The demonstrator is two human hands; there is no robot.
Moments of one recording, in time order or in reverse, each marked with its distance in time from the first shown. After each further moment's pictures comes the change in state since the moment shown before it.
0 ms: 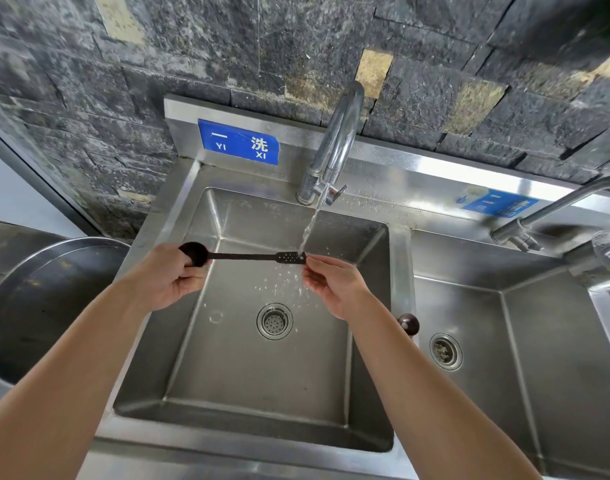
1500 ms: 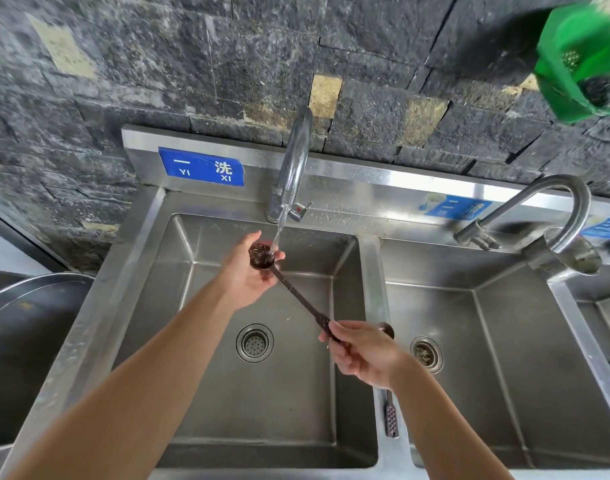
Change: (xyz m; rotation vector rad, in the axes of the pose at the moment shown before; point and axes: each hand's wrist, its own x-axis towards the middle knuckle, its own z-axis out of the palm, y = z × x) left_hand 0.045 -0.021 0.153 -0.192 -0.180 -0.044; right_hand -0.058 0.006 -0.112 -0.217 -0.270 0.191
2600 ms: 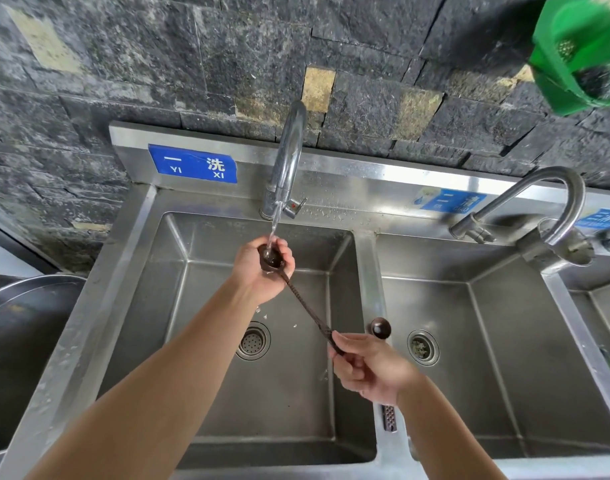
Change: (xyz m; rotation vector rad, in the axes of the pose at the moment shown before) left_hand 0.007 -0.013 0.026 -0.531 -0.104 -0.125; right_hand -0.016 0.021 -0.007 0.098 -0.076 -0.014
